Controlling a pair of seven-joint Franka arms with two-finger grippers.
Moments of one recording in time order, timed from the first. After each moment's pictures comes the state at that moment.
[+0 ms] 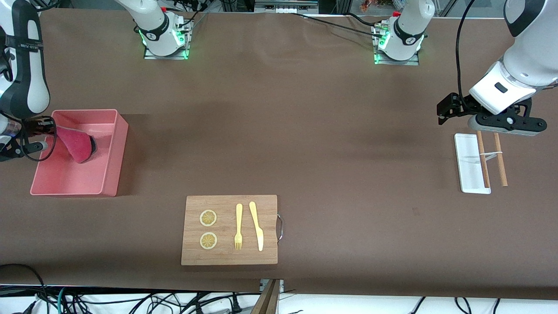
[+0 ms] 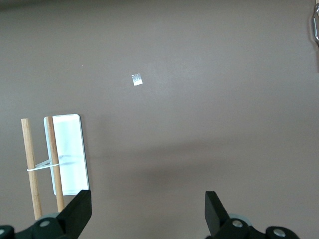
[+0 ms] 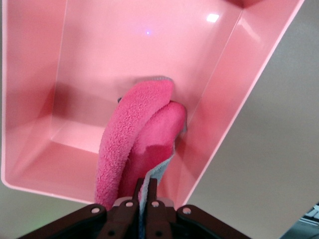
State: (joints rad) left arm -0.01 0.02 -0.13 -1.67 0.04 1.71 -0.02; right arm 0.14 0.32 -0.51 -1.89 -0.11 1.98 -0.66
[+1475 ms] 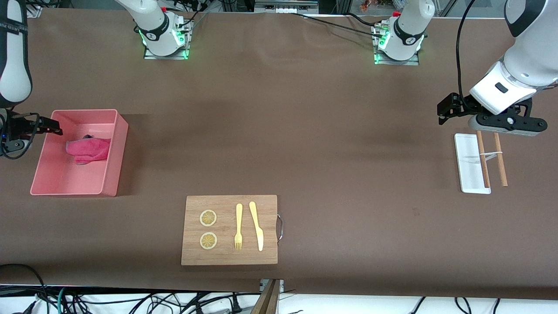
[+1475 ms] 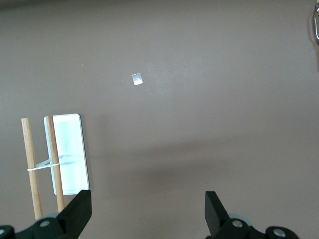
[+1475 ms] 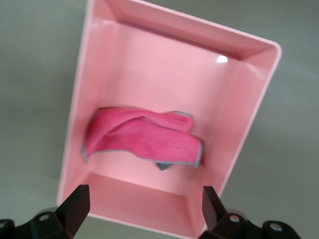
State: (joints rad) left arm -0.01 0.02 -0.13 -1.67 0.04 1.71 -0.01; right arm 0.13 0.22 -0.47 -1.85 0.03 1.93 -0.63
